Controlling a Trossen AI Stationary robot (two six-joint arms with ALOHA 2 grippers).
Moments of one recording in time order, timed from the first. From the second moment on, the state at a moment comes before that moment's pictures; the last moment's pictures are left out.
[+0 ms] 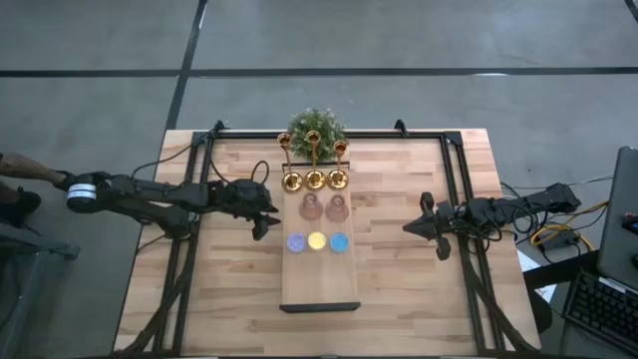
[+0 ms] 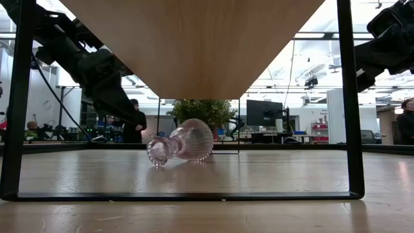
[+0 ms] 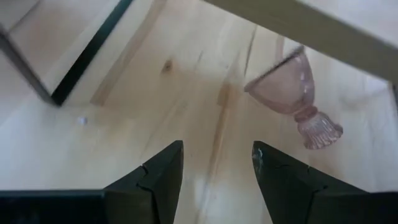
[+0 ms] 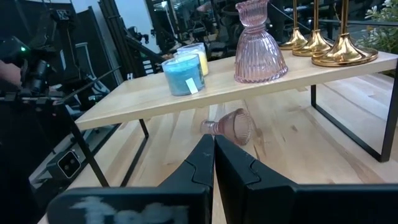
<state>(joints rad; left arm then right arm) 0.15 1.07 0.42 -0.03 0.09 -0.29 0.26 0.09 0.01 0.03 0.13 0.28</state>
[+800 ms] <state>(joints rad) 0.11 1.06 0.42 0.03 0.21 -1.12 0.25 0.09 0.01 0.06 0.33 0.20</state>
